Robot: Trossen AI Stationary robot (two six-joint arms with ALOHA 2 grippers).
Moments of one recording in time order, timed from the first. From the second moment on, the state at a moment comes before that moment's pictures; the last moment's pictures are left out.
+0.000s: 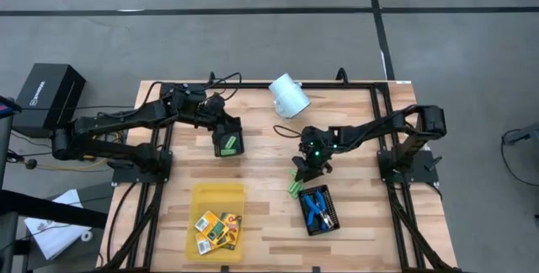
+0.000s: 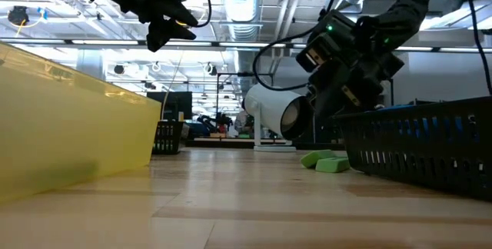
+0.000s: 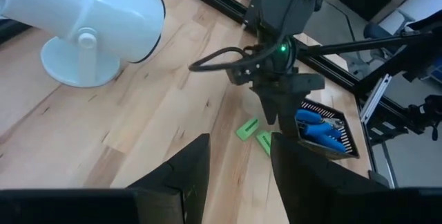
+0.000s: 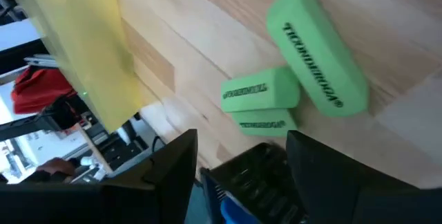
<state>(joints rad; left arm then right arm) 0.38 1.05 0.78 -0.24 0.31 -0.33 -0.12 1.67 0.69 0.07 -0.67 1.28</state>
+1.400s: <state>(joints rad) 0.38 1.05 0.78 -0.25 0.31 -0.32 -0.10 1.67 0.69 0.01 -0.50 1.34</state>
